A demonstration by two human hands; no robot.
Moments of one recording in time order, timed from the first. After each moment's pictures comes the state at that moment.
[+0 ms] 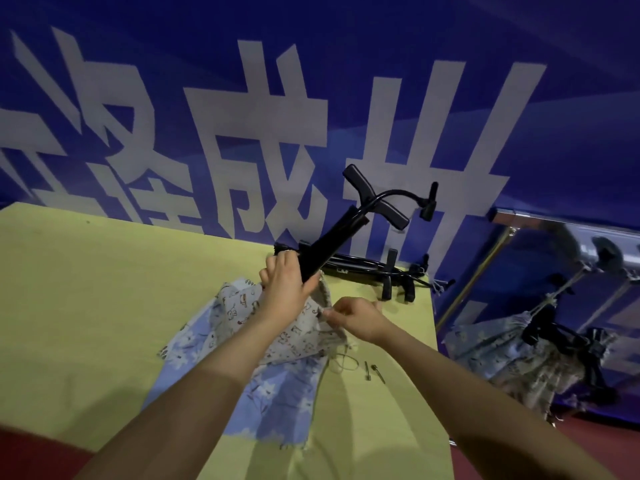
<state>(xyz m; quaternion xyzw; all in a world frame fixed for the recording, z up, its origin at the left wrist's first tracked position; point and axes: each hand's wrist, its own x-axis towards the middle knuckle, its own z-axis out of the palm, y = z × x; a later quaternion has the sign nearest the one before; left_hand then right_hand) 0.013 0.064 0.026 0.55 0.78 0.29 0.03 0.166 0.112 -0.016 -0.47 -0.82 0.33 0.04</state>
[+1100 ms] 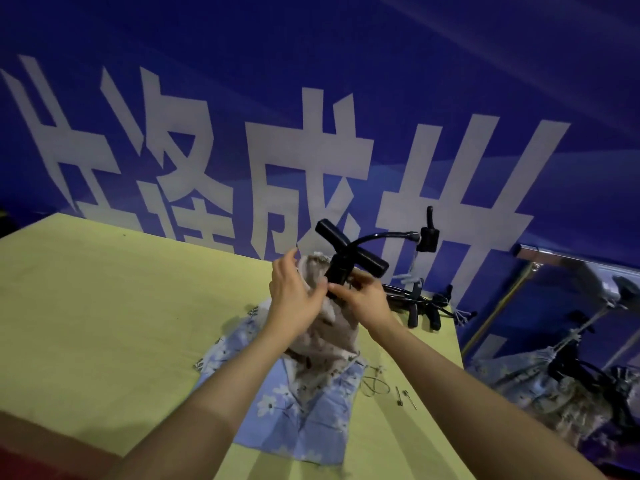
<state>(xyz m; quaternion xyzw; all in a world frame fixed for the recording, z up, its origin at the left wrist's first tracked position) -0.039 0.010 0.059 0.50 0.71 0.49 0.12 0.085 0.073 0.054 -0.45 -0.66 0.48 0.36</state>
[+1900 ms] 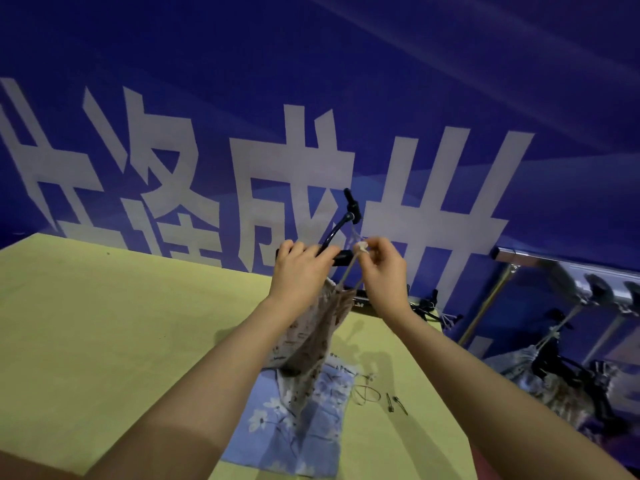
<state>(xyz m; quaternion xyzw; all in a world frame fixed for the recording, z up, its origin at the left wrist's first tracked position) -0.035 0.046 0.100 0.67 0.66 0.18 -0.28 0.108 0.079 0.111 -0.42 -0.69 0.31 0.50</state>
